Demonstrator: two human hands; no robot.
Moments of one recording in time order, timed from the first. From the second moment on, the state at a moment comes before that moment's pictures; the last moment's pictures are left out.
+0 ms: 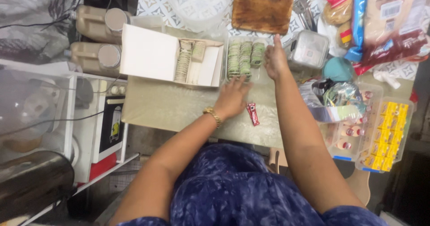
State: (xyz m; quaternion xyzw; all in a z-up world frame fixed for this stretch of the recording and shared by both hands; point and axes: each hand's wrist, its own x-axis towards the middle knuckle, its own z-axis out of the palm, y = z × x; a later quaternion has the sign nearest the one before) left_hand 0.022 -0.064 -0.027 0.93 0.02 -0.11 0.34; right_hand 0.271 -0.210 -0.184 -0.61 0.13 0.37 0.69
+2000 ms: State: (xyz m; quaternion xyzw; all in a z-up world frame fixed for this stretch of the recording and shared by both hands) left_hand -0.043 0.066 -0.032 0.90 0.24 0.05 0.37; right_hand 0.140 -0.022 -0.095 -0.89 -0.20 0.16 0.37
